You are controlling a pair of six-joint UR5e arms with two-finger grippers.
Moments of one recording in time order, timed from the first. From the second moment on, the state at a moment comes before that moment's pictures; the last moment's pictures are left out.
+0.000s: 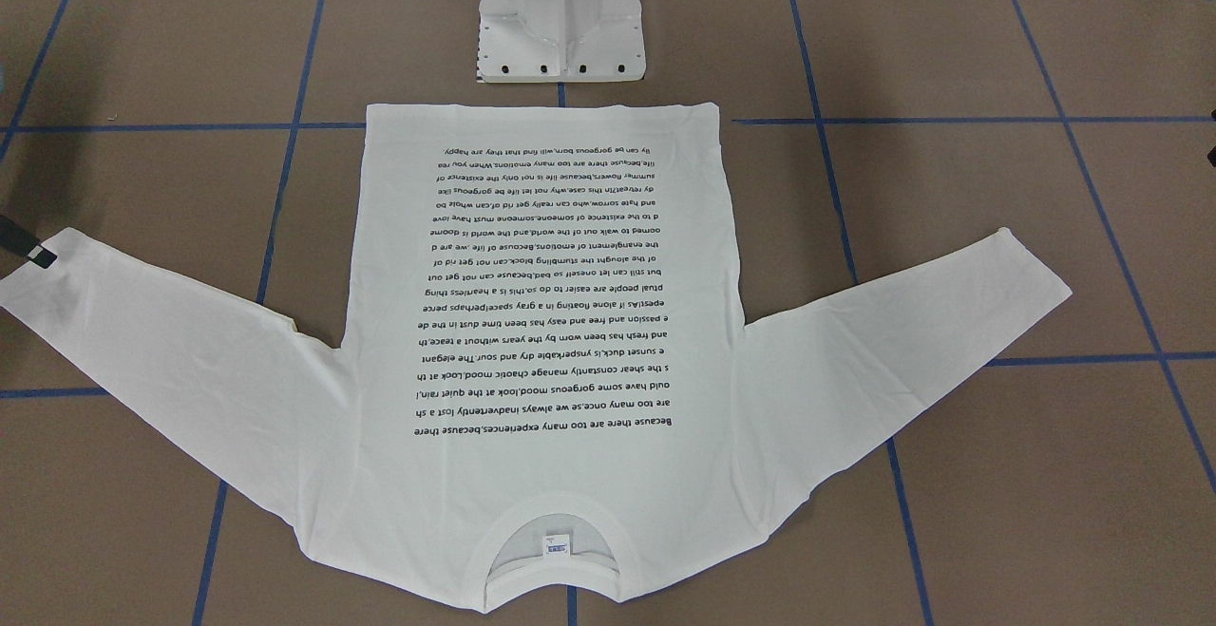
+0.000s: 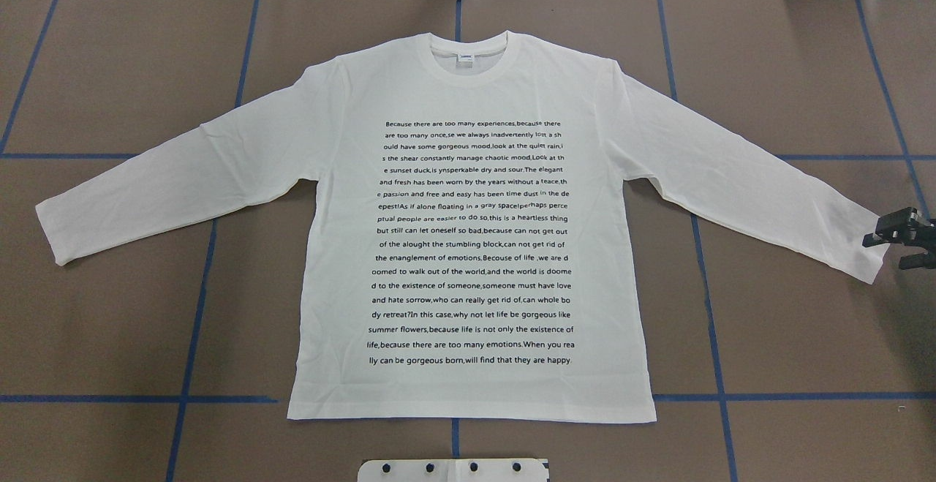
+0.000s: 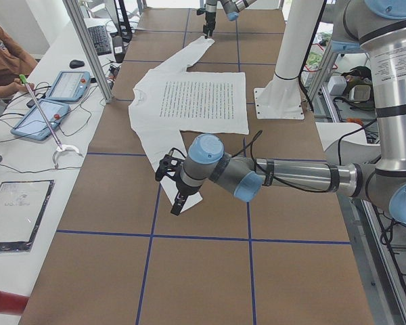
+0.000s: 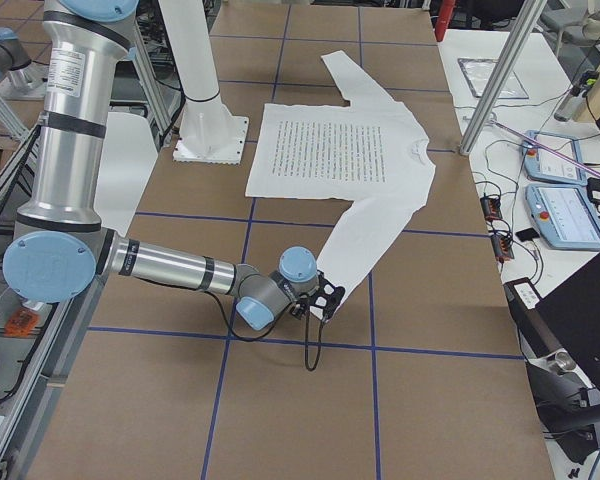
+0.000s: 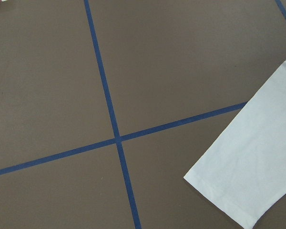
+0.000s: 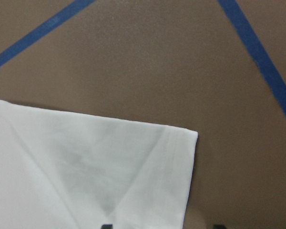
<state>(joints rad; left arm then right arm) -1.47 -1.34 -1.84 -2.06 -2.28 -0.17 1.09 -1.77 1.45 -0.58 2.29 1.30</state>
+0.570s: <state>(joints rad) -1.47 -1.34 -1.85 -2.06 -2.28 -0.17 1.06 -1.77 1.45 -0.58 2.30 1.31</state>
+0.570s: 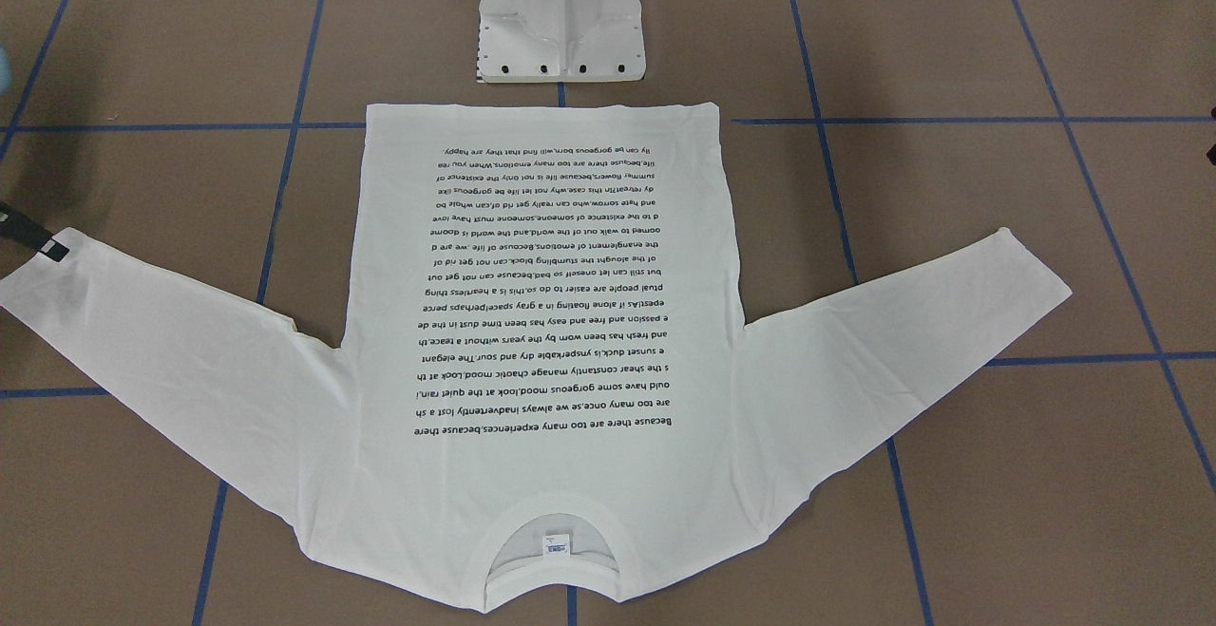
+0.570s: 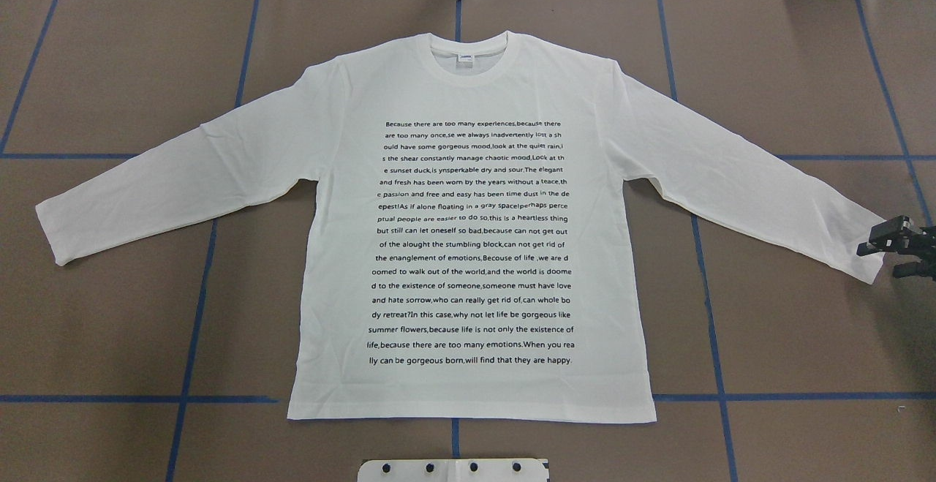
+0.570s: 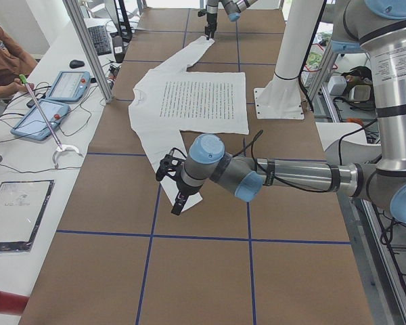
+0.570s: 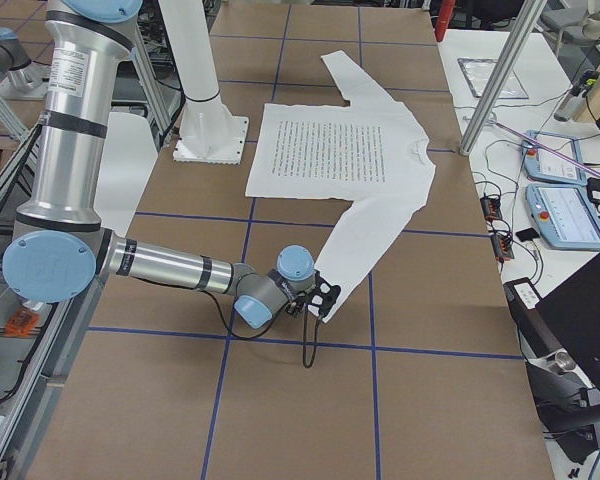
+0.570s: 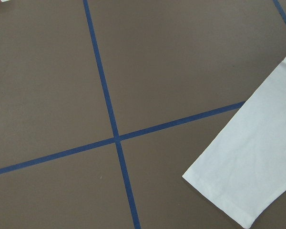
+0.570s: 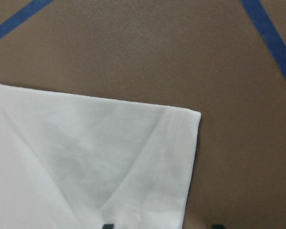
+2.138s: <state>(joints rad) -1.47 -1.34 -1.85 -2.07 -2.30 -0.17 1.05 -1.61 1.67 -0.84 2.35 1.31</state>
